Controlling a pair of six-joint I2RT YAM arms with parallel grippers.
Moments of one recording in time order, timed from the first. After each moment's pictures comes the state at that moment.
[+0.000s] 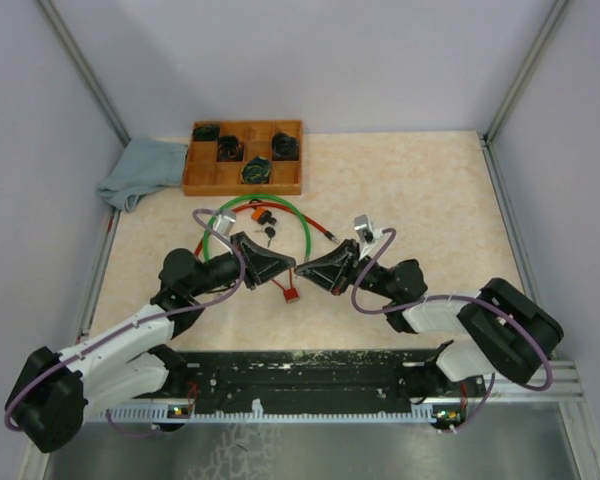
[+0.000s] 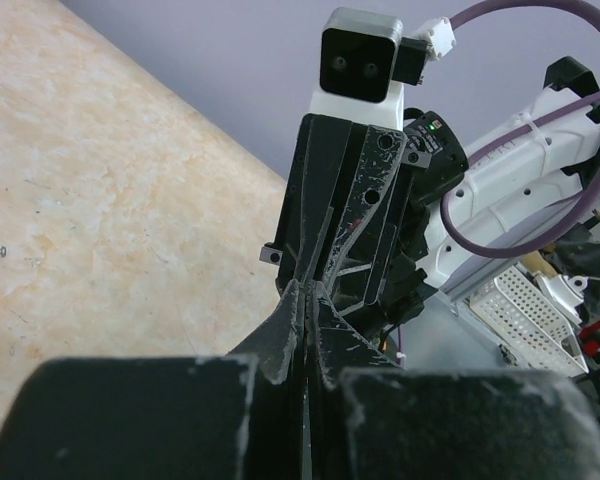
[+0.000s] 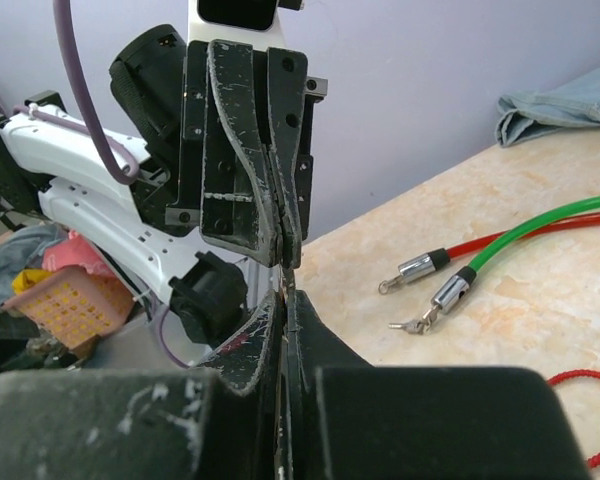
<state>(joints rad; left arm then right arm) -0.65 0.96 0.40 0.78 0.55 -0.73 0.73 1.36 0.30 1.49 -0.56 0.73</state>
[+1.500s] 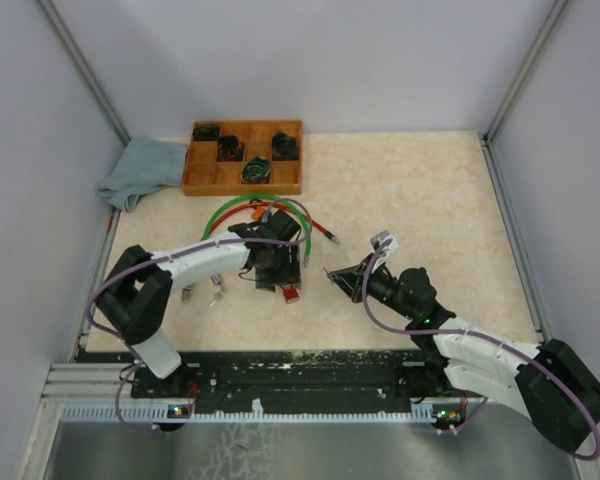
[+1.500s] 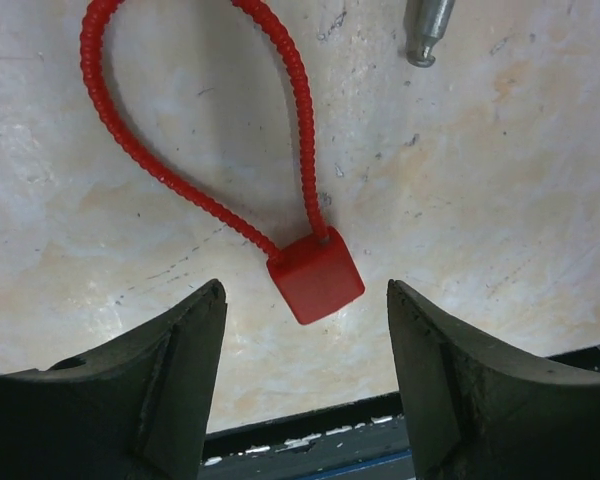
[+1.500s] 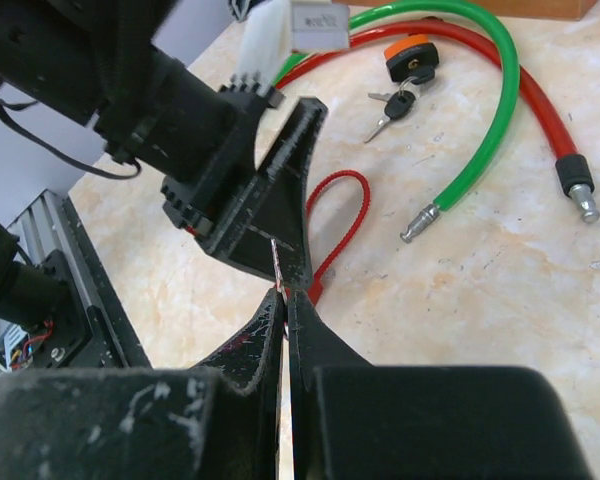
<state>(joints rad) -0.78 1.66 1.07 -0.60 -0.01 -0.80 0.67 0.94 0.16 0.72 -0.24 0.46</state>
